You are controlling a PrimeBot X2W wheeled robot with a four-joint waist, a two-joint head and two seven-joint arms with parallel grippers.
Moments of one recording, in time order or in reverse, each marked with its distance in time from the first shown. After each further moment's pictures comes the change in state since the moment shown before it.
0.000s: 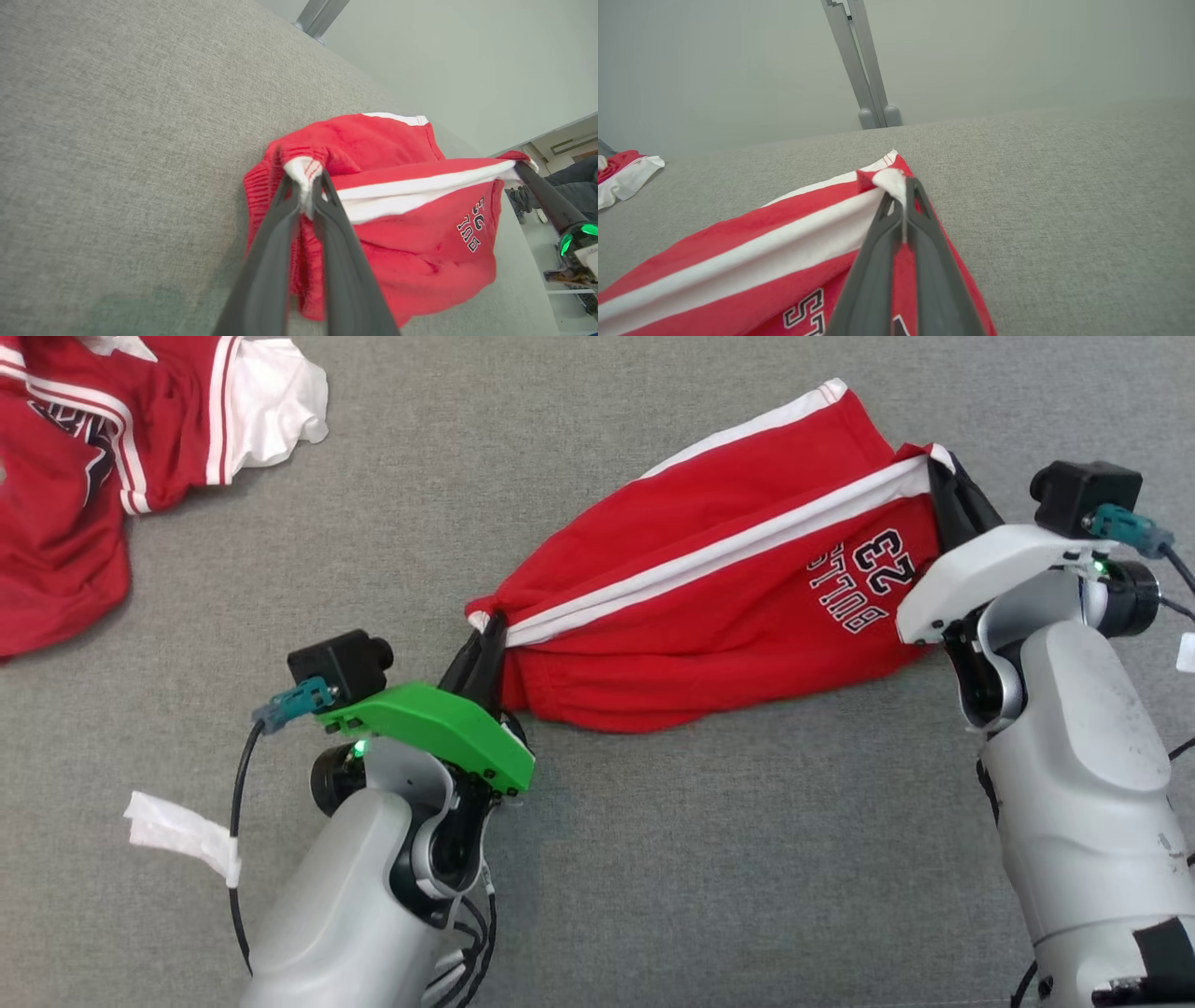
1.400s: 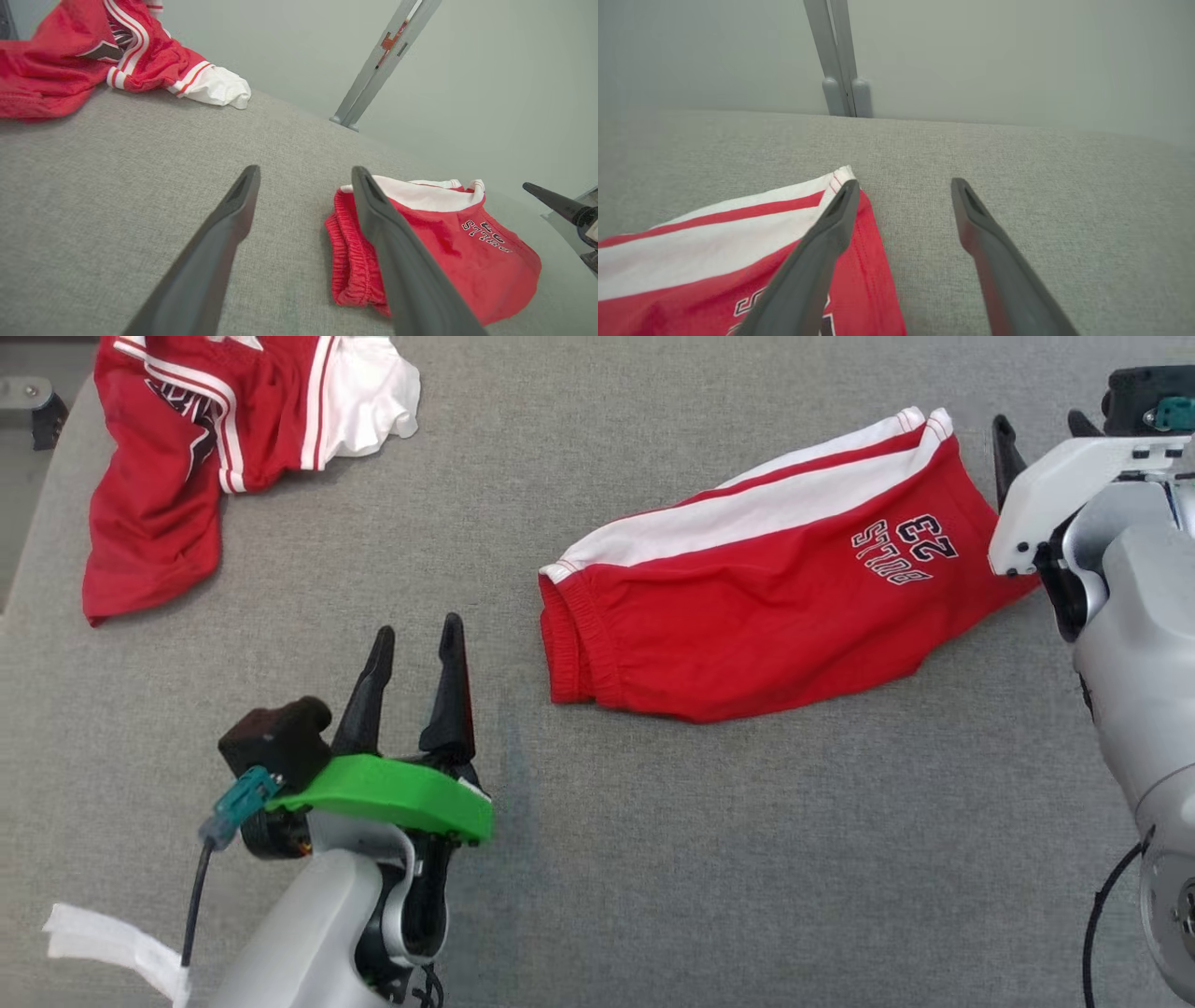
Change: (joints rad) left arm 0.086 0.127 -0.069 -0.146 0.070 0.095 -0.252; right arm -0.406 -0.156 -0.010 0.667 -0.178 0.000 -0.081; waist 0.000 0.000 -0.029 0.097
